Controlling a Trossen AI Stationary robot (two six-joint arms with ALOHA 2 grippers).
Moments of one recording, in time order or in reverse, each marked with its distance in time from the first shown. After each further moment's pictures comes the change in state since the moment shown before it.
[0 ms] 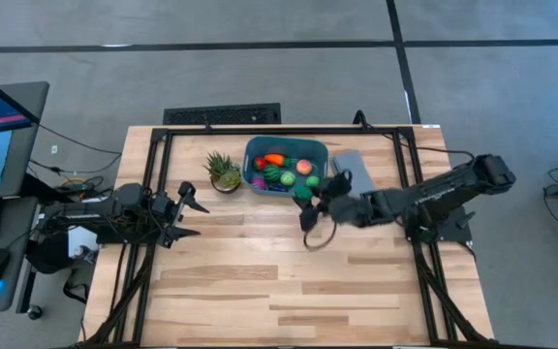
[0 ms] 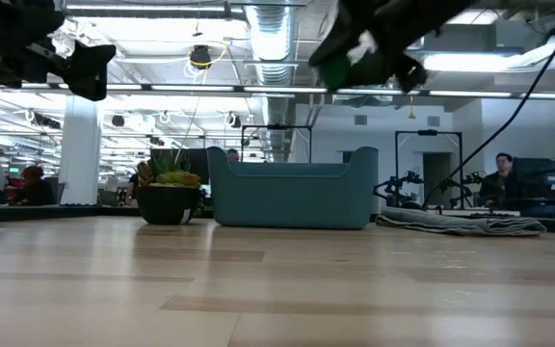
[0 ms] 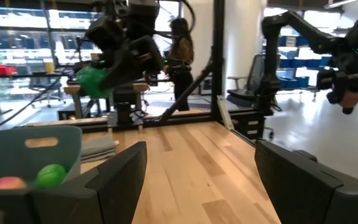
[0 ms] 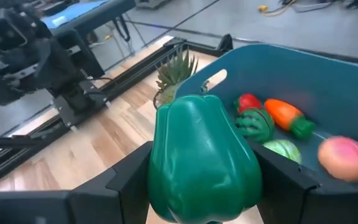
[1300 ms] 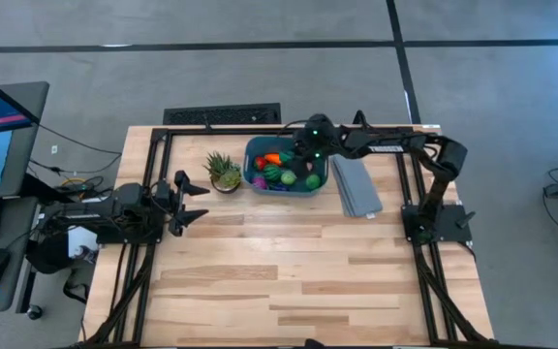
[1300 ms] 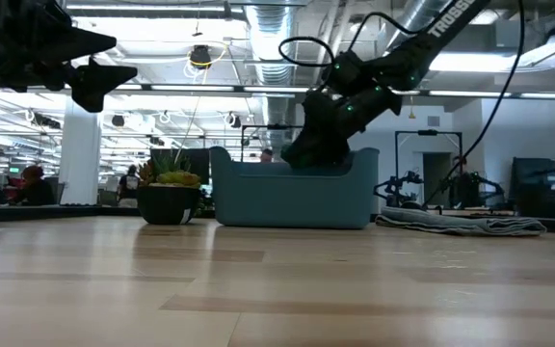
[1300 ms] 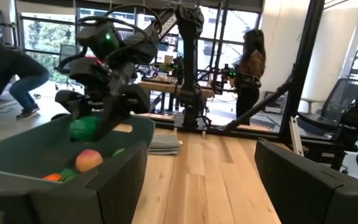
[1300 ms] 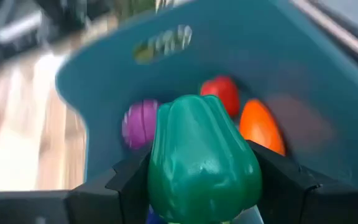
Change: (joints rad) left arm 0.000 0.000 0.001 0.012 -0.335 -0.091; right arm -0.708 0.381 0.220 -0.026 -1.053 -0.601
